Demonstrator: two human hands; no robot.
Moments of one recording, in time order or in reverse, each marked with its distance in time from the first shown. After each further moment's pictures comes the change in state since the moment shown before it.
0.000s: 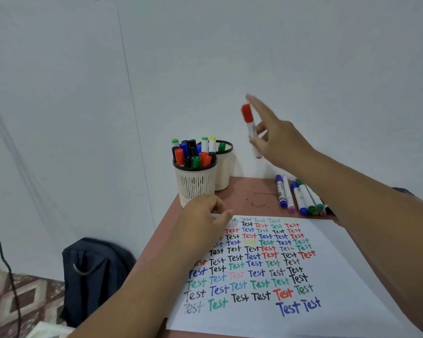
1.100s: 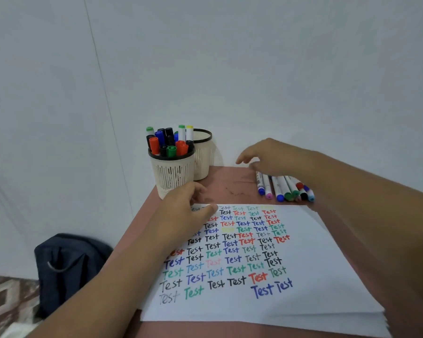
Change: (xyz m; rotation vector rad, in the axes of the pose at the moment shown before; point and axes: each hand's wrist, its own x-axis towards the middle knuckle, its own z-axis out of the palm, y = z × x) left_hand -0.003 0.004 -0.004 -0.020 -0.087 0.000; right_hand -0.023 0.052 -0.002 -0.273 -0.554 0.193
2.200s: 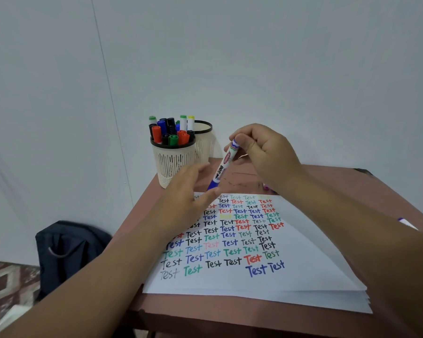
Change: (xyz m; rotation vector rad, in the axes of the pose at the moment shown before) left_hand -0.002 -0.004 0.005 -0.009 0.017 0.217; right_hand -0.071 -0.070 0.023 0.805 0.549 -0.157
